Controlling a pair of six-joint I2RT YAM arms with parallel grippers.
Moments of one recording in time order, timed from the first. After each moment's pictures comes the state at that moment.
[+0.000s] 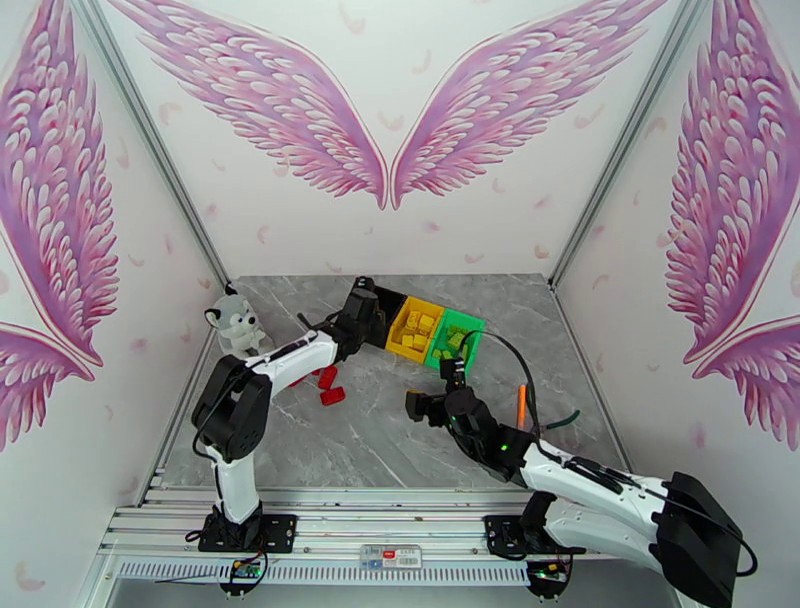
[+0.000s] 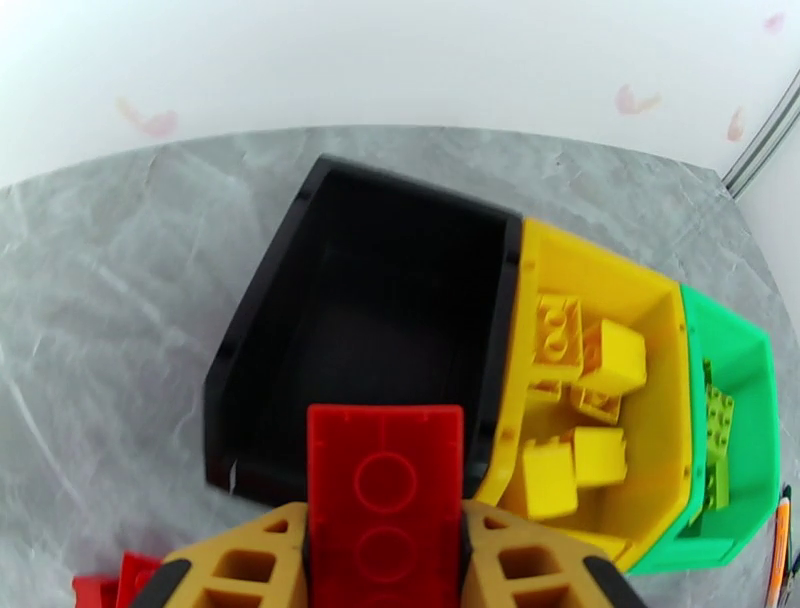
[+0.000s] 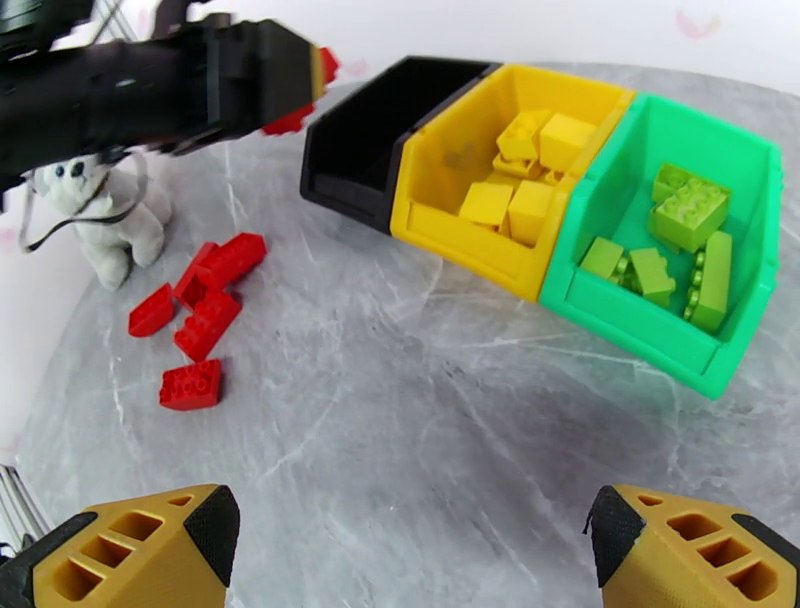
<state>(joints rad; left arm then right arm) -0.57 1.98 1.52 -0.15 -0.24 -0.35 0.85 1.02 0.47 0.06 0.38 0.52</state>
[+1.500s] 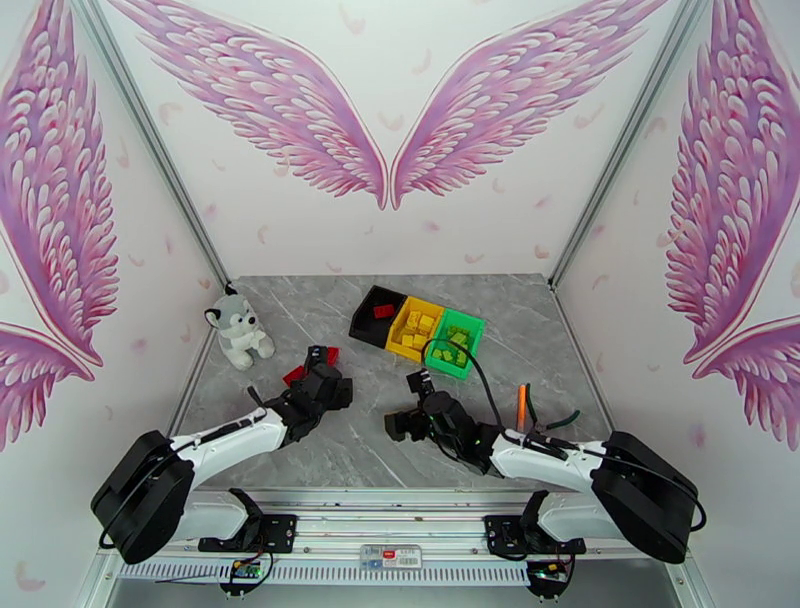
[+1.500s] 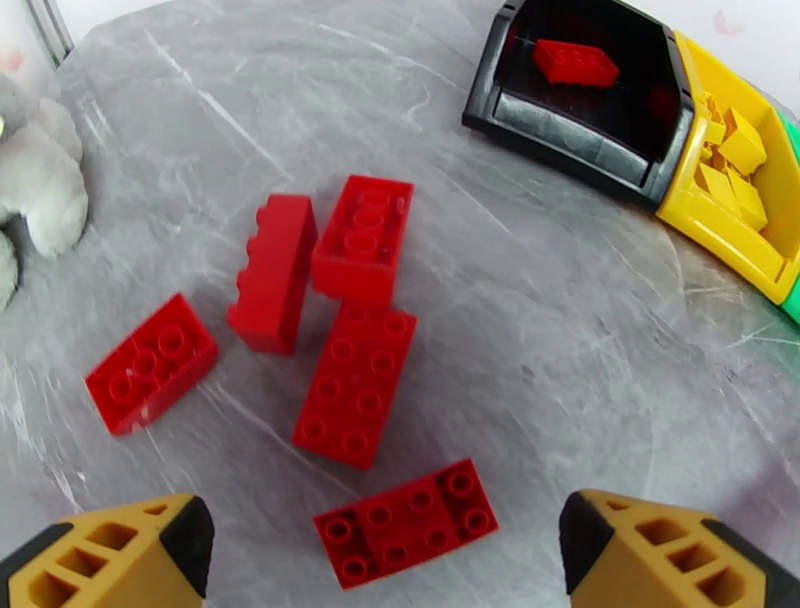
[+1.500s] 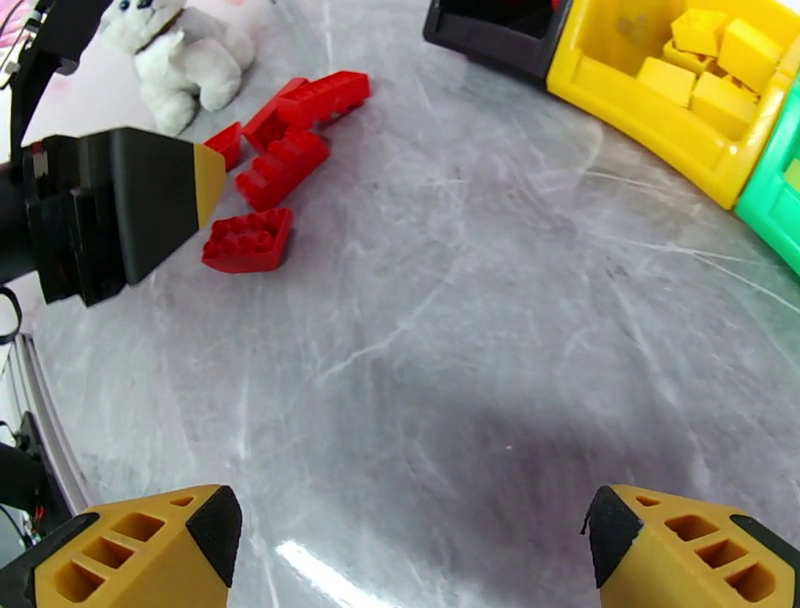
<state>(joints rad) -0.67 1.33 0.60 -0.10 -0.45 -0.54 0.87 1.33 0.48 0.26 0.08 0.46</state>
